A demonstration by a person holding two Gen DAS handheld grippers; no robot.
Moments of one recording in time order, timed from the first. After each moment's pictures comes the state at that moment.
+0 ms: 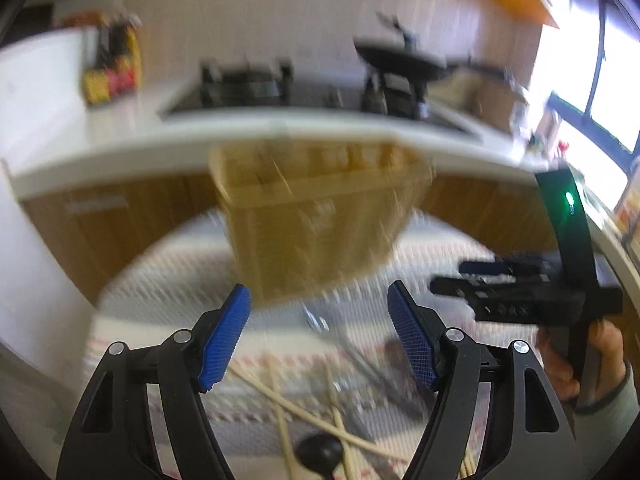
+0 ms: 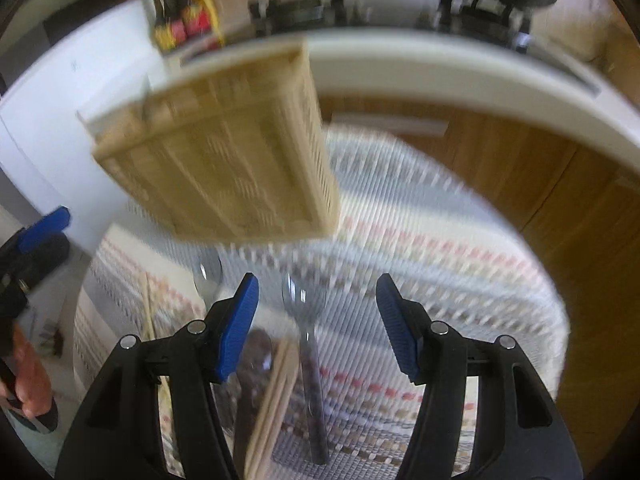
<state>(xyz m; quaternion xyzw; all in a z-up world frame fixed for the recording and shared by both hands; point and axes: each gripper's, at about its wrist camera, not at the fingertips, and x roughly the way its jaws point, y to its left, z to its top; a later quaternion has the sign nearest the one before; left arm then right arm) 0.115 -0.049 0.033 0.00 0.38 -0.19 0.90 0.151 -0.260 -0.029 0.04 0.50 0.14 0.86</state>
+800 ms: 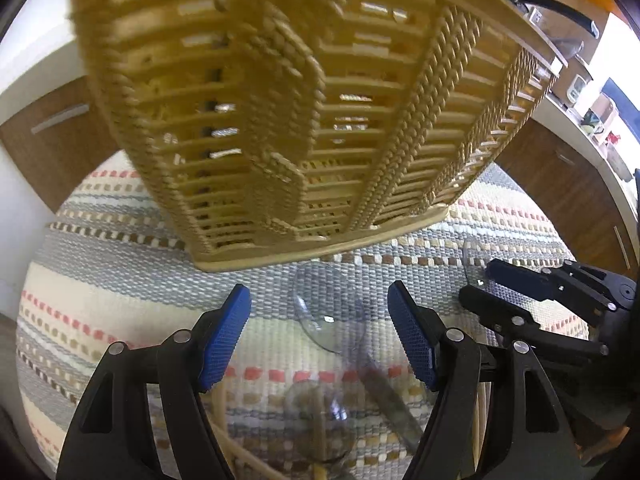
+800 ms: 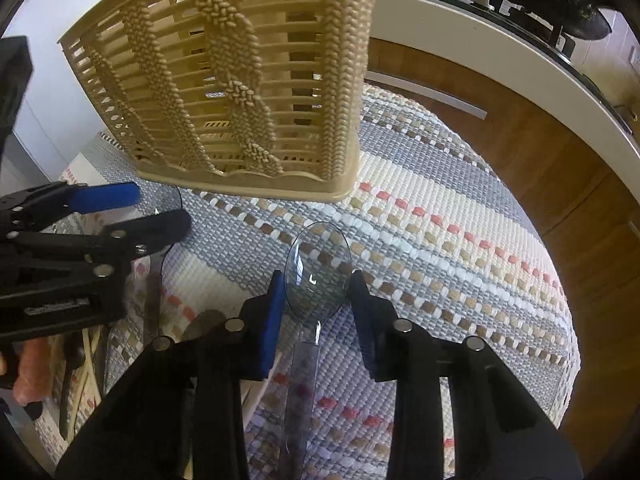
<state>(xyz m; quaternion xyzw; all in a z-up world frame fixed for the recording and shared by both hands) 0.194 -0.069 -0.049 -0.02 0.49 -0.12 0.86 0.154 -0.215 -0.070 -0.06 0.49 0.13 0.86</state>
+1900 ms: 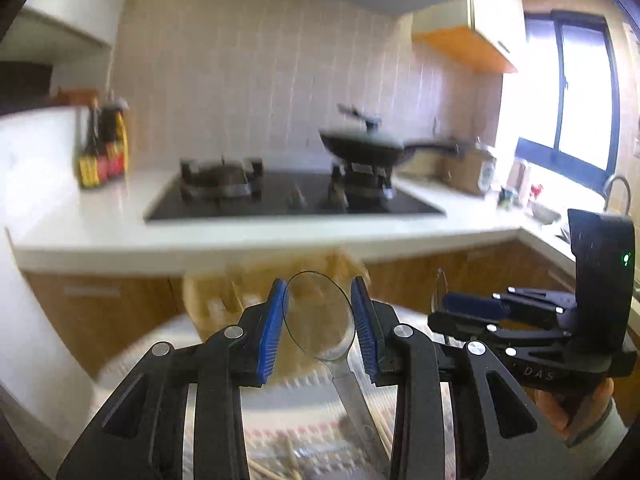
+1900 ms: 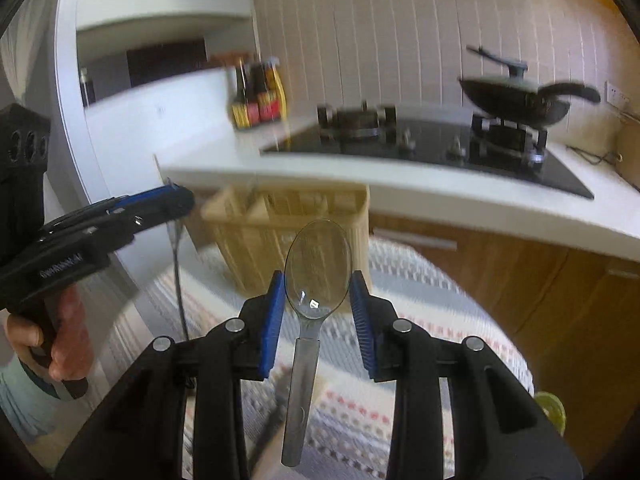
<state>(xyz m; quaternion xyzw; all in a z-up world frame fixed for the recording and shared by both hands) 0.069 -0.066 0.125 0.00 0.19 -0.20 0.96 0.072 -0.267 0.087 0.02 0.27 0.21 0.94</state>
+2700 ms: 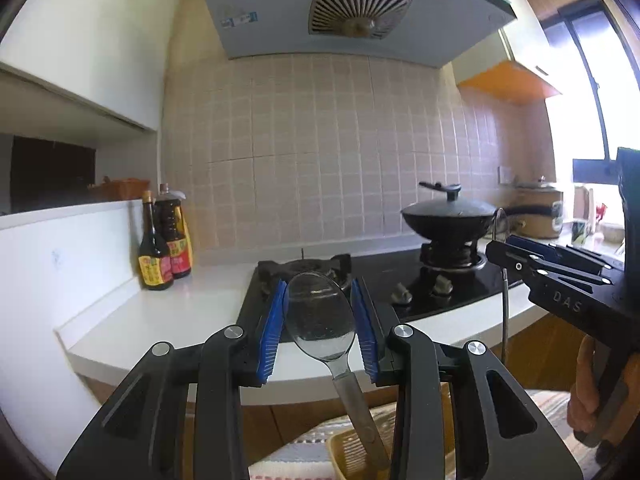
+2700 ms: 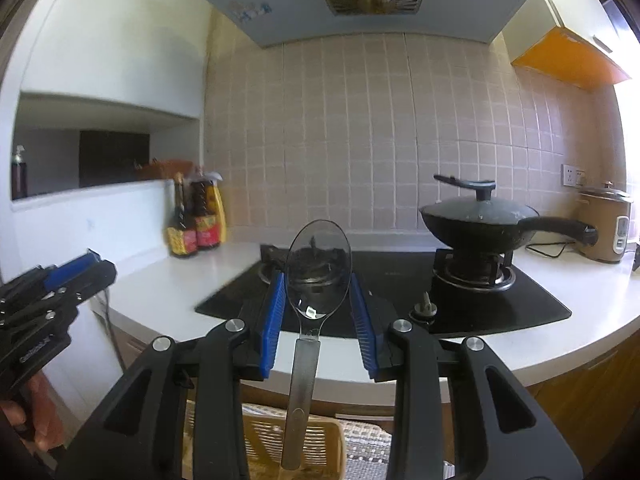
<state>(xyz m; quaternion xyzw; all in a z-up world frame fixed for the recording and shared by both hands) 0.168 -0.028 0.162 0.06 0.06 -0.09 0.99 0.194 -0.230 0.139 0.02 0.09 0.07 0.99</state>
